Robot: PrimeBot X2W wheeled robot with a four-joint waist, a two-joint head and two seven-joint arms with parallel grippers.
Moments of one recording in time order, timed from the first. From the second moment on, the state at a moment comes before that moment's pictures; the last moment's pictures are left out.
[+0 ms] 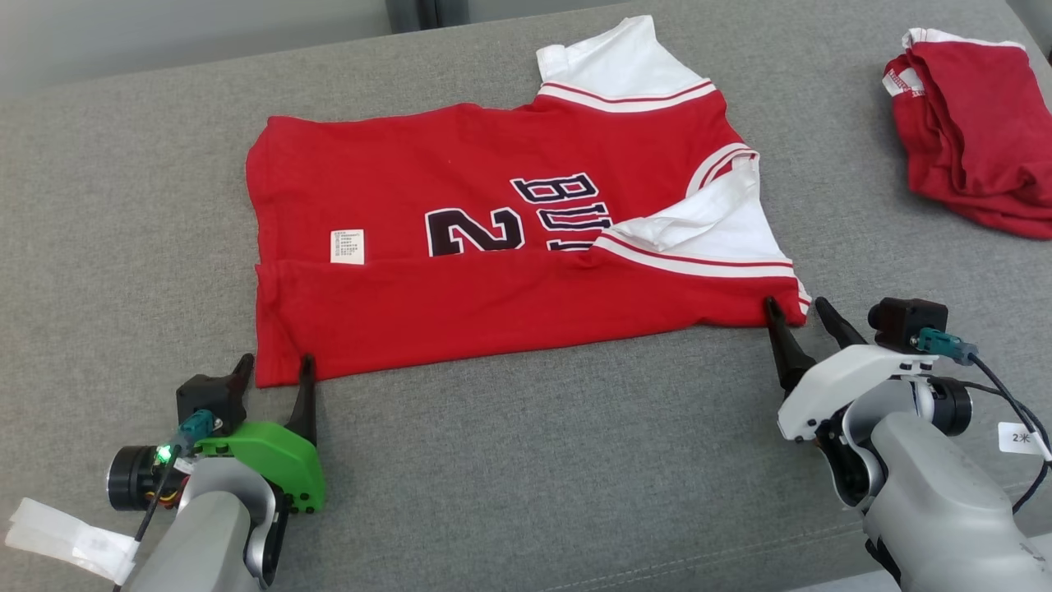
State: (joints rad) left arm -0.44 0.23 -0.40 0.81 -0.46 0.02 -0.26; right arm -0.54 -0.22 0.37 0.87 0.65 0.13 -0.26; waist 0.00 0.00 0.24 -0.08
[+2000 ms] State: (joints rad) left arm -0.07 0.21 -0.18 0.26 -0.44 0.05 -0.26; right arm -0.09 -0.13 0.06 0.24 0.40 0.13 -0.24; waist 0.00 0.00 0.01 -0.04
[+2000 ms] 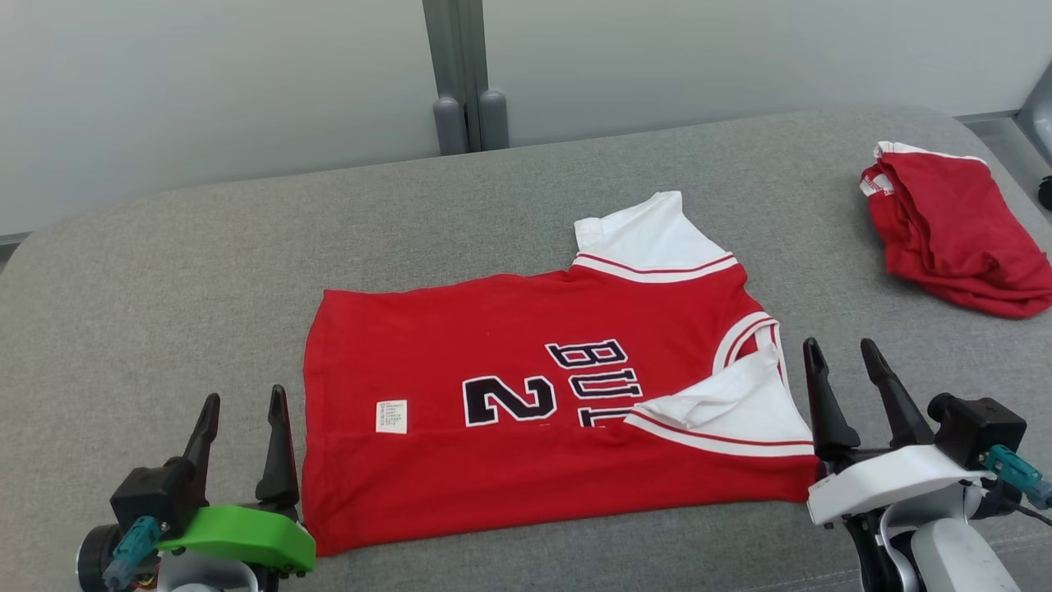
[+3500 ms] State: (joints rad) left arm -0.34 0.24 -0.11 0.34 -0.32 -0.08 -0.21; right arm -0.35 -0.17 0.13 0.26 0.24 0.13 -0.24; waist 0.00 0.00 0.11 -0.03
